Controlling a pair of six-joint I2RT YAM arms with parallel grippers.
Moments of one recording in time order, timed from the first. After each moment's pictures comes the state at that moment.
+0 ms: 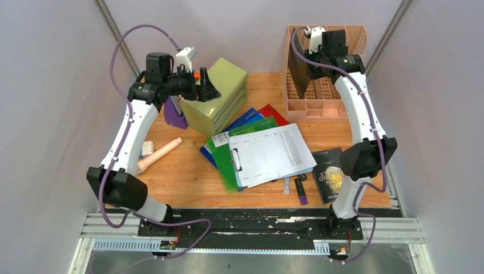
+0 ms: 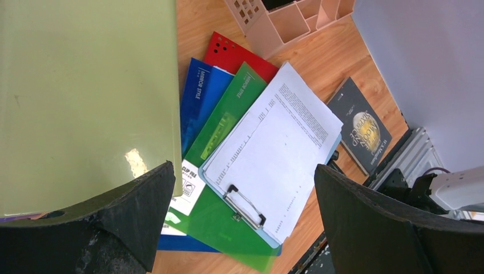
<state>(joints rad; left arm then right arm) -0.18 1.50 1.63 -0.69 0.63 -0.17 0.17 1.86 2.11 -0.91 -0.05 -0.19</state>
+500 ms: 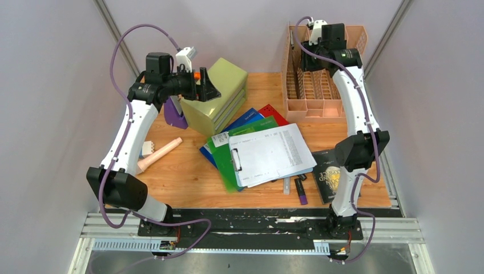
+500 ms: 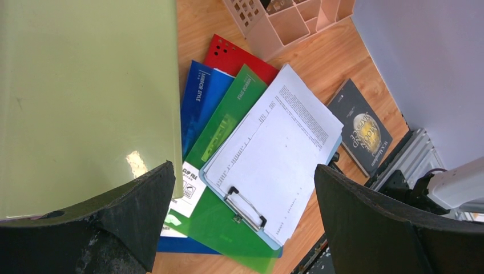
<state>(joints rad) -0.18 1.50 1.63 -0.68 0.63 -0.17 0.16 2.01 2.33 -0.91 -0.10 -0.05</state>
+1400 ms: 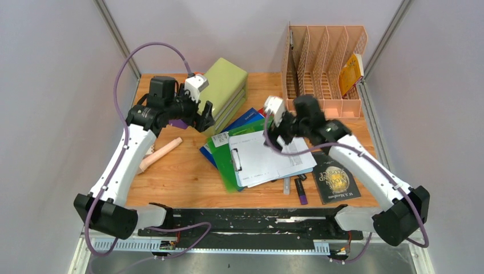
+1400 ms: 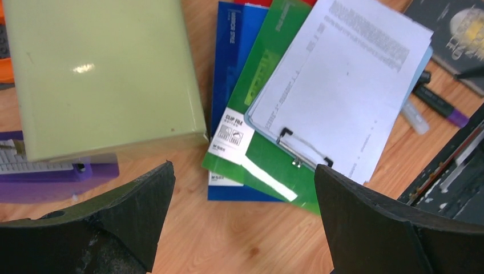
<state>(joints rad) -0.26 1.30 1.41 -0.75 0.47 0.19 0.48 1.28 1.28 -0.61 -0.40 -0.34</state>
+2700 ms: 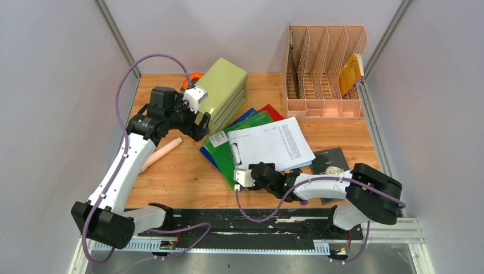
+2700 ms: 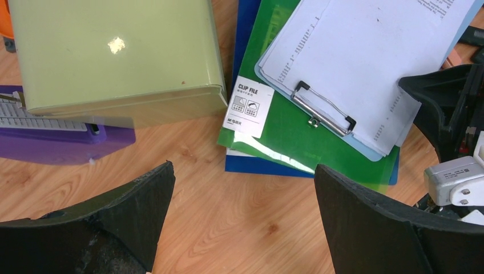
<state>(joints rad) -0.28 1.19 1.24 -0.76 0.34 0.28 1.12 1.47 0.59 0.05 0.37 -0.69</state>
